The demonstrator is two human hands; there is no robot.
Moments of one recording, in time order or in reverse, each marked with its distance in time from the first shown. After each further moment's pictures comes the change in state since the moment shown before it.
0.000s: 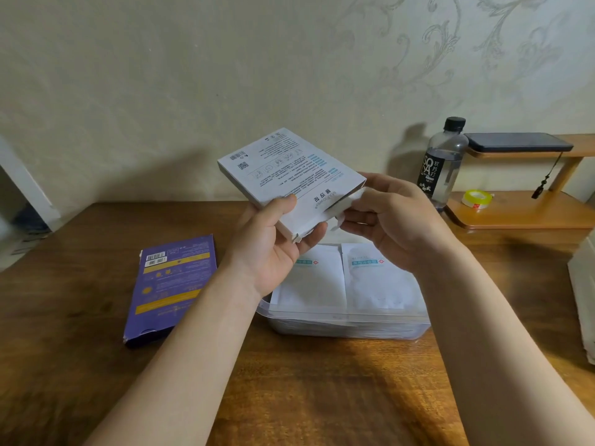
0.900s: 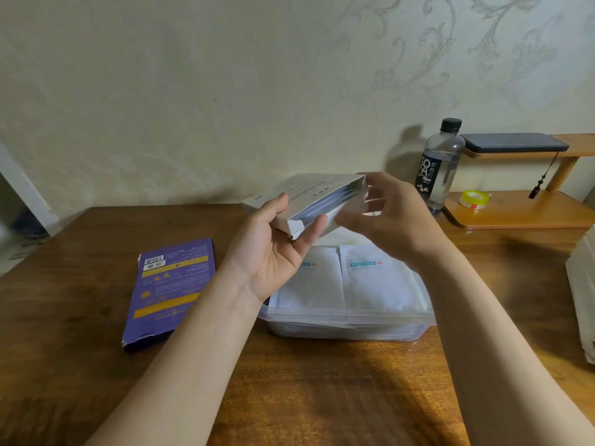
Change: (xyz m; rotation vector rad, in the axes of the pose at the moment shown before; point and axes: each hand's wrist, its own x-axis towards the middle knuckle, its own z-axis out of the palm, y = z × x) left_hand -0.002 0.006 0.006 -0.221 0.099 -0.234; right_hand -0.001 0.003 -0.016 -0.663 0.058 -0.298
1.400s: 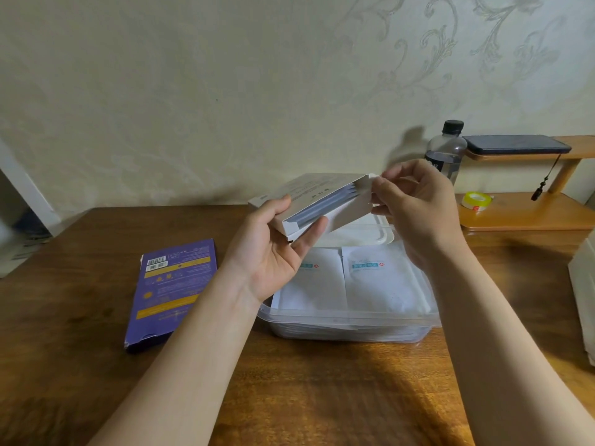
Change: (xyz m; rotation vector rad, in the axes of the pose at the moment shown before) left_hand -0.002 0.002 -0.001 0.026 0.006 0.013; right_hand 0.007 0.001 -0.002 0.402 0.325 0.055
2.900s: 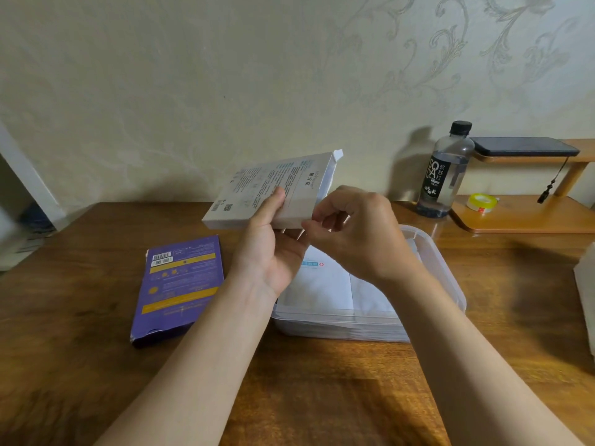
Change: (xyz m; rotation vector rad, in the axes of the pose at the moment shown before) left_hand 0.013 -0.007 -0.008 -0.044 0.084 0.224; right_hand -0.039 -0.008 0.047 -0.490 -0.334 -0.328
